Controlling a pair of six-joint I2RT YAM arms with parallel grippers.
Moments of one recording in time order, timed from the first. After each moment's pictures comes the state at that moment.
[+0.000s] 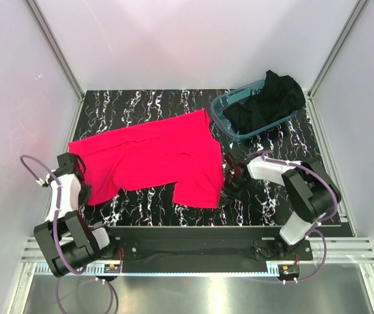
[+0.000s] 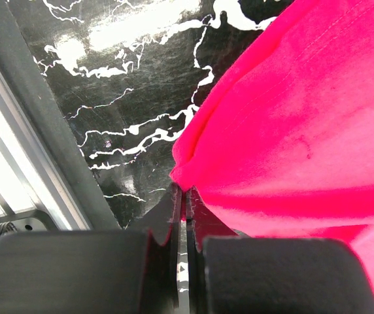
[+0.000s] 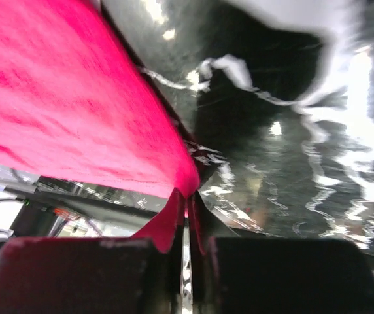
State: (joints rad) left arm 0.44 1.16 0.68 -0.85 -0.34 -0.81; right arm 0.54 1.68 0.83 -0.59 -0.40 0.97
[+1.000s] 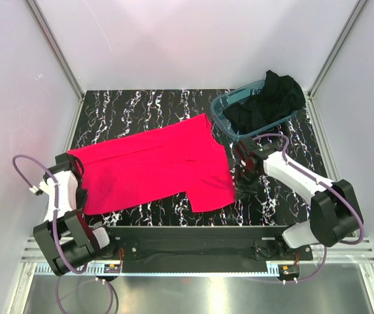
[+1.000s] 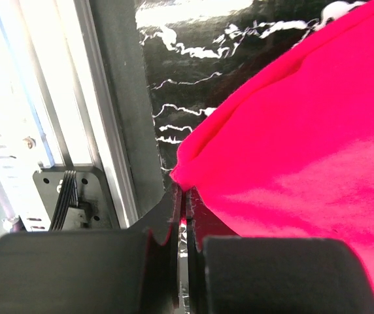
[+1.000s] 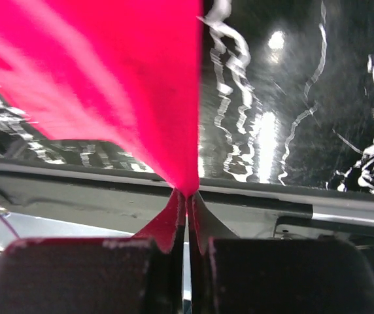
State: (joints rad) left arm 0.46 1.17 0.76 -1.09 -0.44 -0.97; right arm 0.49 1.43 0.95 -0.95 -0.20 0.65
